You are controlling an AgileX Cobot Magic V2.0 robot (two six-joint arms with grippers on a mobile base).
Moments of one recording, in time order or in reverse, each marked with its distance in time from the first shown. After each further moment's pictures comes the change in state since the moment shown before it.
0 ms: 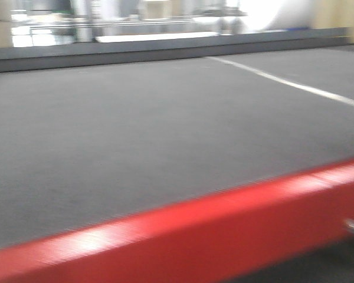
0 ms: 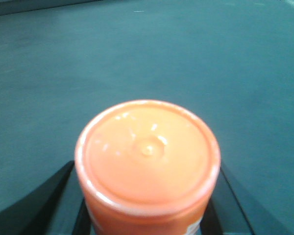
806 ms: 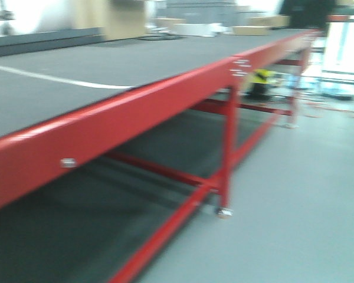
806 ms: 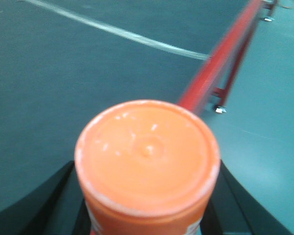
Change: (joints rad) left arm 0.000 0.000 0.000 0.000 0.000 0.000; right arm 0.000 0.000 0.000 0.000 0.000 0.000
